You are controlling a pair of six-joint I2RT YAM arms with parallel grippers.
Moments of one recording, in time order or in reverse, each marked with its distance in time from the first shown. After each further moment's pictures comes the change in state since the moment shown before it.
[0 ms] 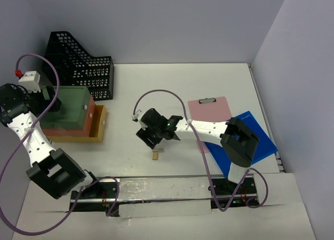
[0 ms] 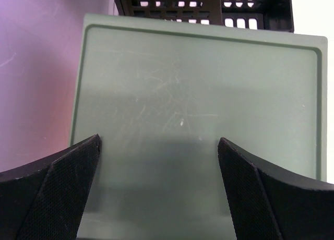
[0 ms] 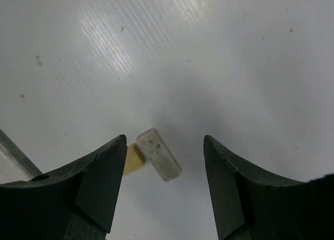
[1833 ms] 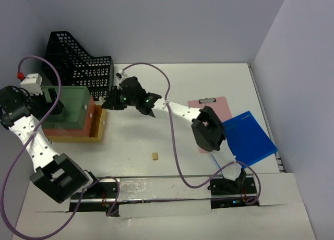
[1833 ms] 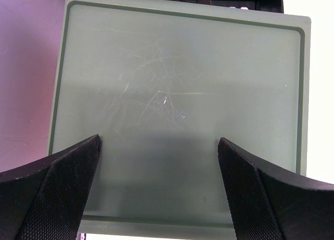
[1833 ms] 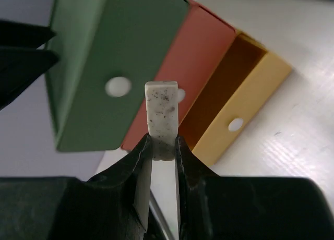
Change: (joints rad) left arm 0.000 -0.051 -0.019 -0.059 0.000 0.001; right arm -0.085 0.463 0.687 0.393 -0.253 0.758
